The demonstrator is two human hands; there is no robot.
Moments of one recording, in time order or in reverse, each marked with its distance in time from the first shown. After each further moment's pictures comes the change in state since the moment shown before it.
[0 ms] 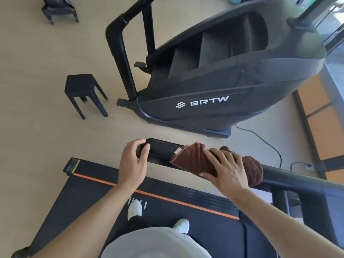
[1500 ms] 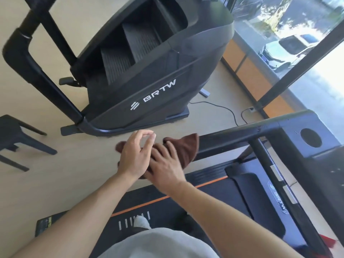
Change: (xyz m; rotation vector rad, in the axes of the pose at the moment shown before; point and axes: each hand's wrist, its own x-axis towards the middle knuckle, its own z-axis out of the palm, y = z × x) left_hand 0.082 0.042 0.006 -0.102 -0.499 0.309; right_hand 0.073 -0.185 0.000 0.203 0.124 0.260
